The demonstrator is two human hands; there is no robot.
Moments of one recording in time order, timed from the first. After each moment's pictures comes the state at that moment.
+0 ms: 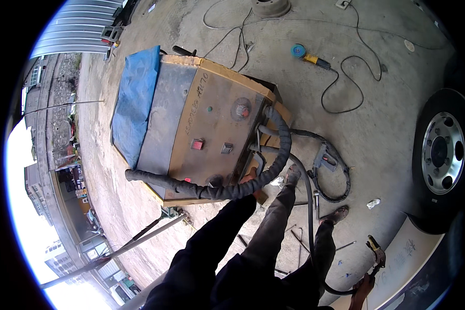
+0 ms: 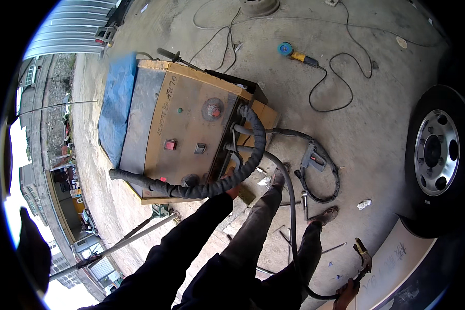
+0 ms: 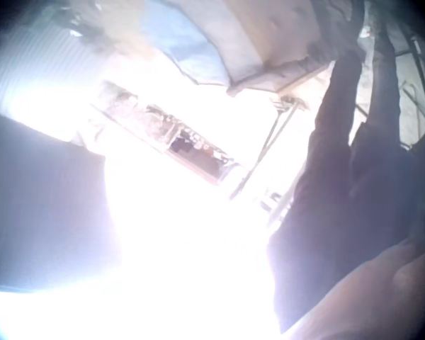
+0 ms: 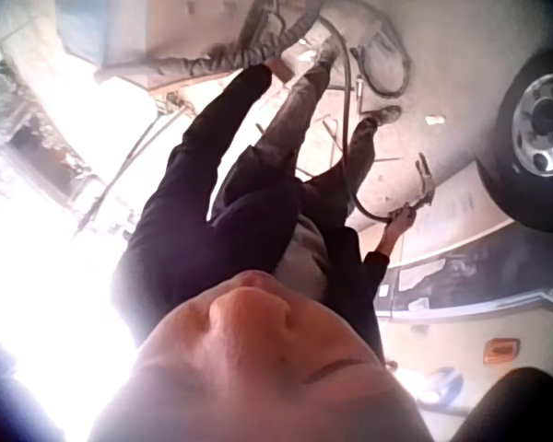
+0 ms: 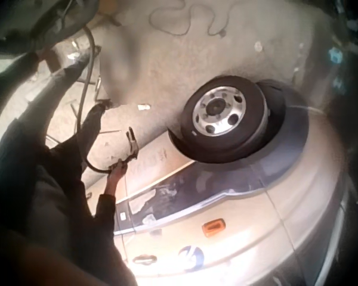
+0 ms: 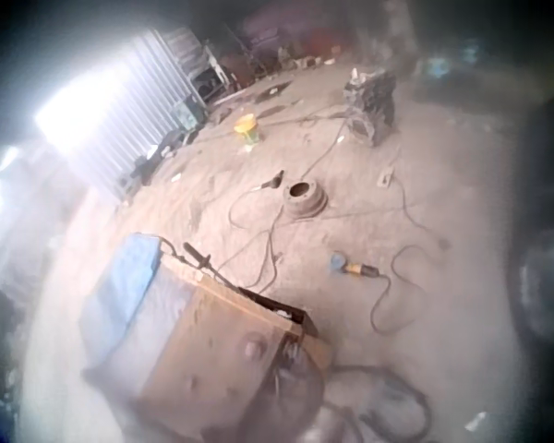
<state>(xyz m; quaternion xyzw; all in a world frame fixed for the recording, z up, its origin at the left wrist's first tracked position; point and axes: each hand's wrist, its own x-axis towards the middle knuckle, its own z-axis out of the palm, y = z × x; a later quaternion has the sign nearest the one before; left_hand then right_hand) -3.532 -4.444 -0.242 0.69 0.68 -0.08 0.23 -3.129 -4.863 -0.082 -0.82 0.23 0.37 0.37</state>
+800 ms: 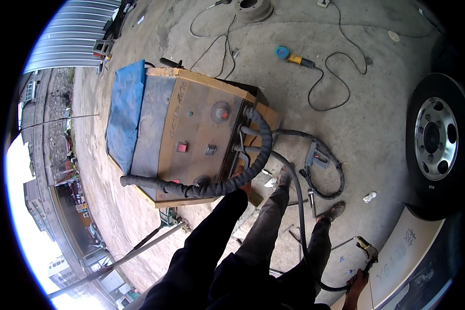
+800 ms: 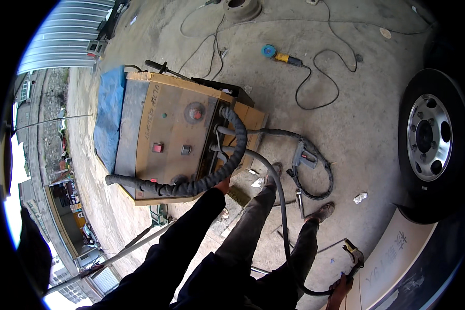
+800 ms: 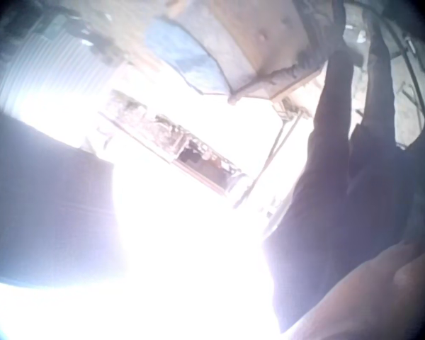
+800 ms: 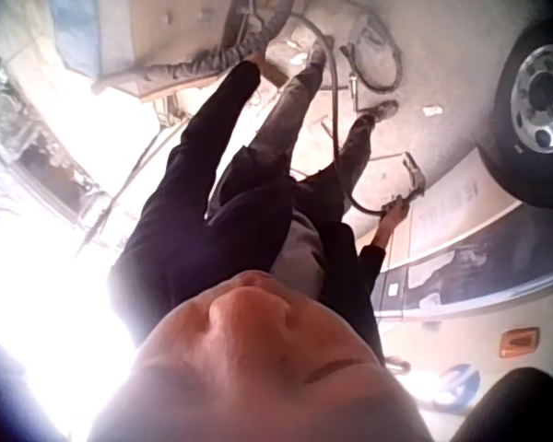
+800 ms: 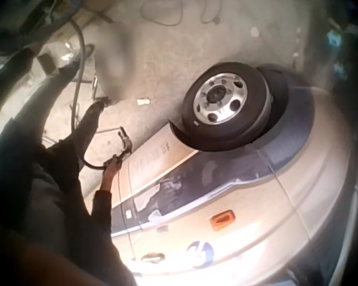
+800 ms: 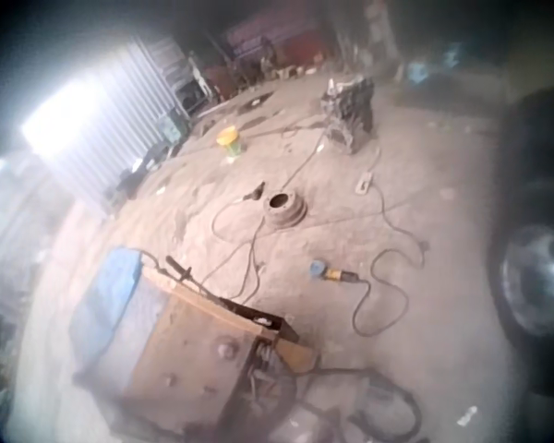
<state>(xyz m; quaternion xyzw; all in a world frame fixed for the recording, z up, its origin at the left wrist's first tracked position) -3.579 -4.456 -0.331 0.75 0.64 -0.05 0.13 -3.142 -4.898 -0.098 -0.80 0.24 0.39 0.38</state>
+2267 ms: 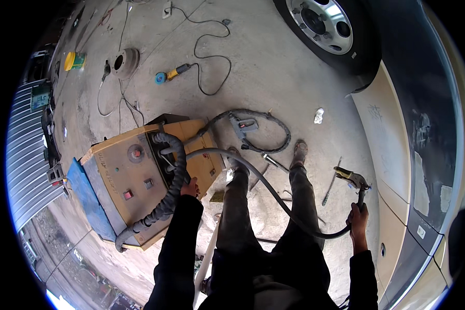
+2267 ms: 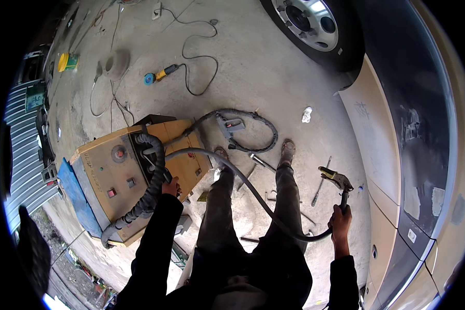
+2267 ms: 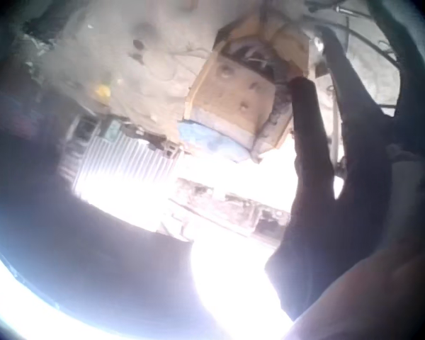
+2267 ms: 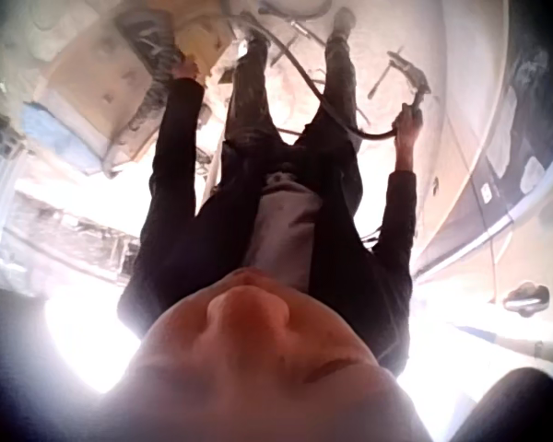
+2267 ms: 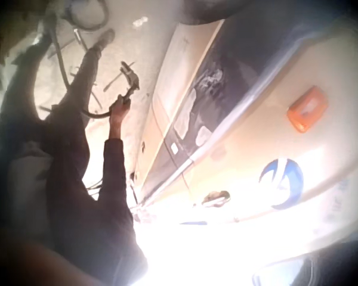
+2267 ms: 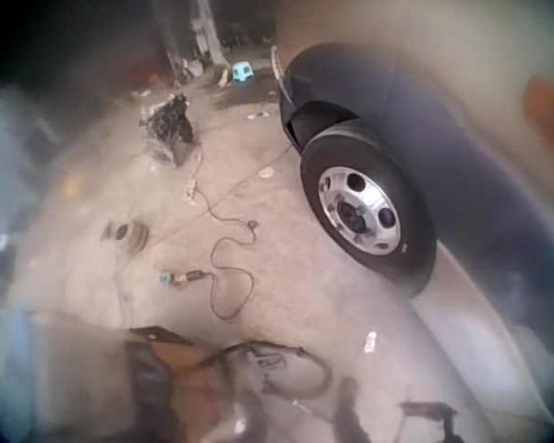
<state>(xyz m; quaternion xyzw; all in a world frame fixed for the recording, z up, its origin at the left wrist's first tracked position) -3.472 -4.460 -0.197 0.48 0.71 -0.06 0.51 -3.167 -4.989 -0.053 -0.76 0.32 0.31 0.48</state>
